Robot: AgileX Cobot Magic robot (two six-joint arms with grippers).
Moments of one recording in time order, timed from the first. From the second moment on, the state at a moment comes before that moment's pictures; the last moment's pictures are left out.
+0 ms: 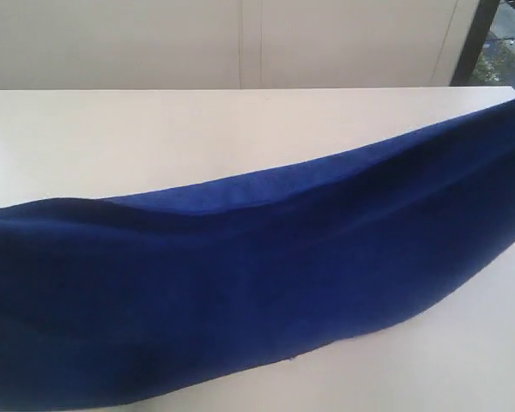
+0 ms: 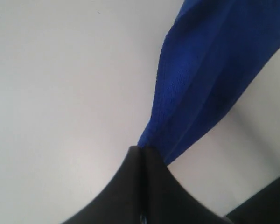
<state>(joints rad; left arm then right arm) -0.23 0.72 -0.97 -0.15 1.29 0.45 0.37 0.85 -1.21 -0.45 1.22 0.16</state>
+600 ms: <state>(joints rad) -0.23 0.61 -0.98 -0.15 1.32 0.36 0.37 0.65 -1.17 -0.42 1.23 0.12</state>
